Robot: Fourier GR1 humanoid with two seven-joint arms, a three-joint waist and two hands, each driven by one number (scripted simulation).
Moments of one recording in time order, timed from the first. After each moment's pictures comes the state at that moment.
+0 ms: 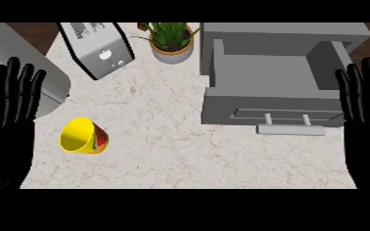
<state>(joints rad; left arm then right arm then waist) 0.01 0.11 0.05 -2.10 0.00 0.00 0.01 0.01 -0.07 -0.03 -2.10 0.03 -0.01 -0.03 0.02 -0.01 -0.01</state>
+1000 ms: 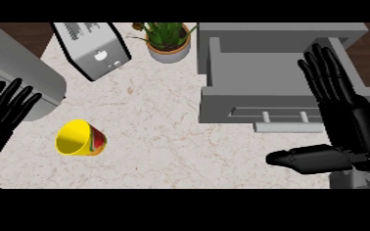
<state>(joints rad) 0.03 0.42 0.30 -1.61 0.67 -0.65 0.00 -0.13 -0.14 -0.03 -1.95 -0.07 0.13 0.09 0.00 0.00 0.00</state>
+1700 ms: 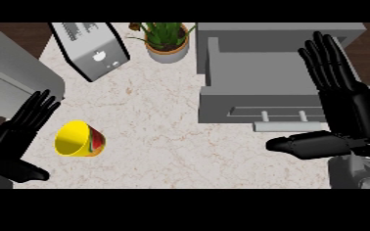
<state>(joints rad) -0.10 0.40 0.32 -1.09 0.24 -0.73 -0.35 -0.21 -0.15 -0.06 -1.89 -0.07 0.14 0.07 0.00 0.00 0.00</state>
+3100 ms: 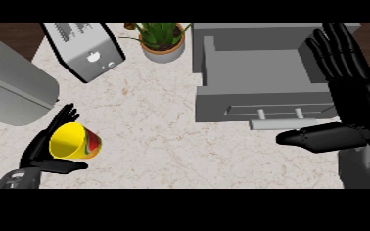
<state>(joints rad) -0.36 0.41 0.20 -0.32 -0.10 -0.47 -0.90 -0.27 -0.18 -0.11 -1.88 -0.13 0.18 0.12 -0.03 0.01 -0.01</state>
